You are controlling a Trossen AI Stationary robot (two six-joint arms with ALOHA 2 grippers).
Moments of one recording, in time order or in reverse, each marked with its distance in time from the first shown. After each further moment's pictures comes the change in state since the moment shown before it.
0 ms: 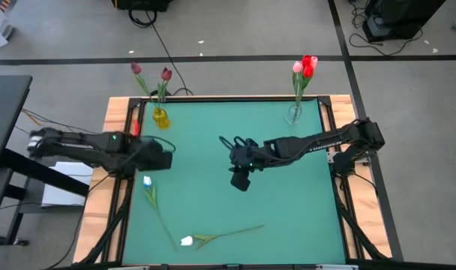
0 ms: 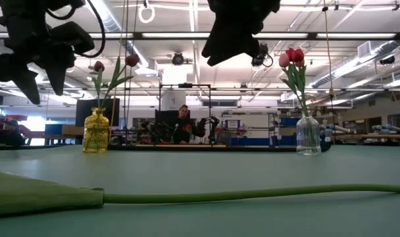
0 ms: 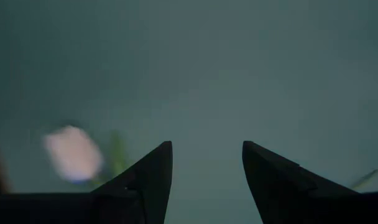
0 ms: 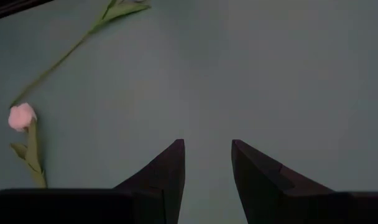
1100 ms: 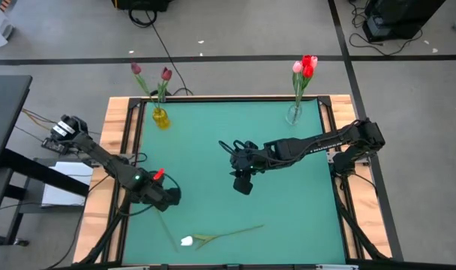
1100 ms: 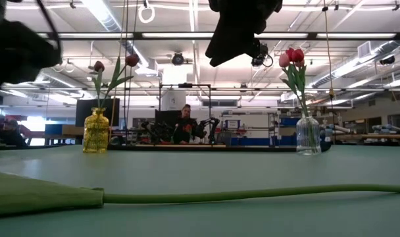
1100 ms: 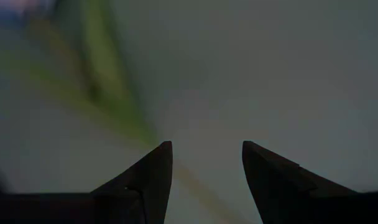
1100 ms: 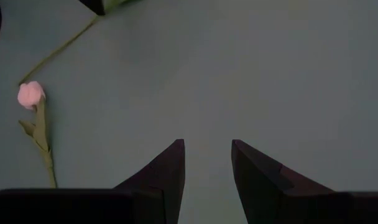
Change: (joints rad) left arm -0.534 0.433 0.035 0.214 0.032 -0.515; right arm 0.020 0.000 0.000 -0.022 -0.039 -0.045
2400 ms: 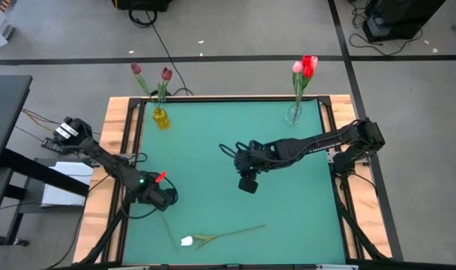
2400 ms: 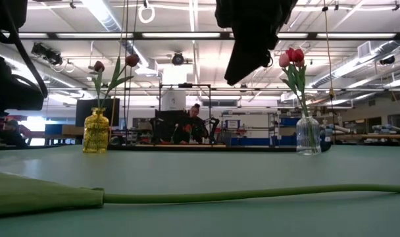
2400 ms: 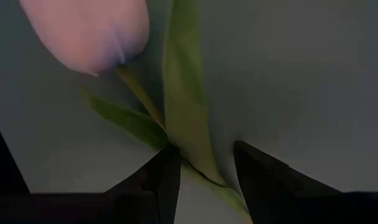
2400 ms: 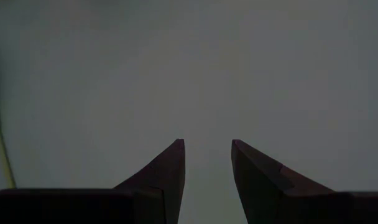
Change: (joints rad) left arm 0.004 0.072 -0.130 0.049 0.059 -0.025; right arm -0.010 0.001 -0.037 -0.108 0.025 -0.048
